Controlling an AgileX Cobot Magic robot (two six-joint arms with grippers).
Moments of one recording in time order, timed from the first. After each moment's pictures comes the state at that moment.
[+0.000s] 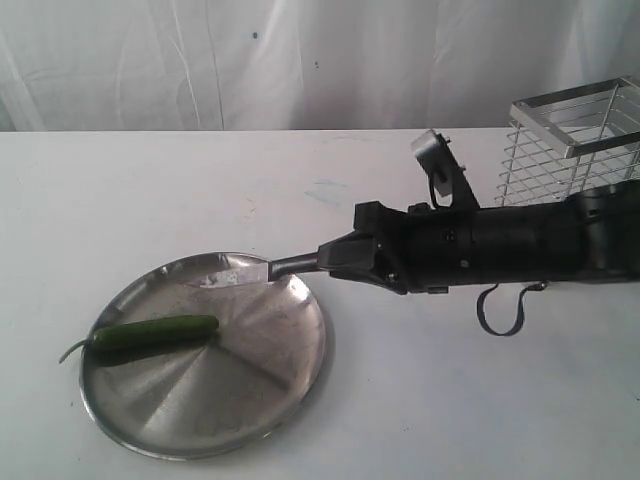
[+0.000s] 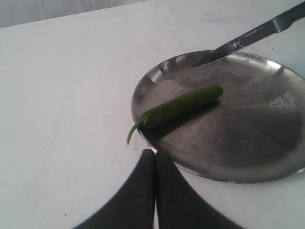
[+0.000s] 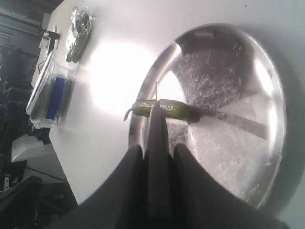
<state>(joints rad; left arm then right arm) -0.12 0.00 0.02 -0.23 0.40 0.29 0.28 1.74 -0.79 1.74 0.88 -1.29</state>
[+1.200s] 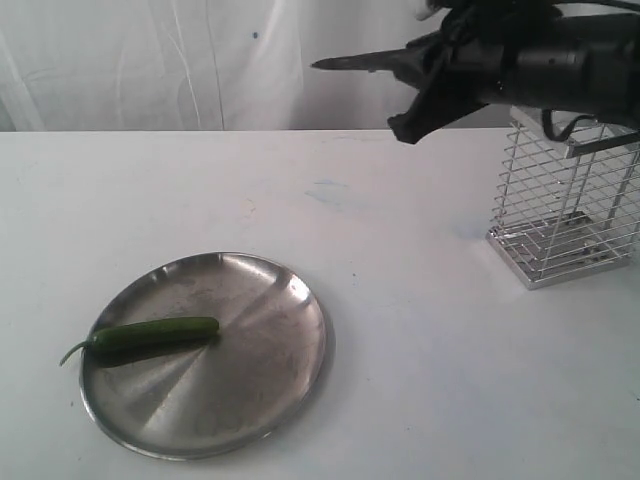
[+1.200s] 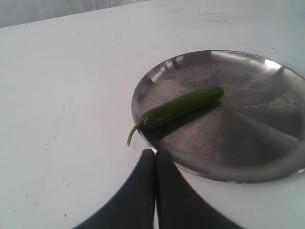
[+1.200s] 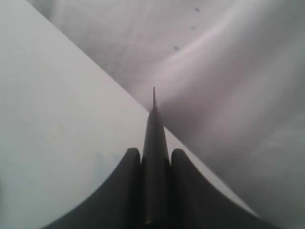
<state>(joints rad) -0.12 0.00 0.02 -0.23 0.40 0.29 0.32 1.46 -1.06 1.59 0.17 -2.11</state>
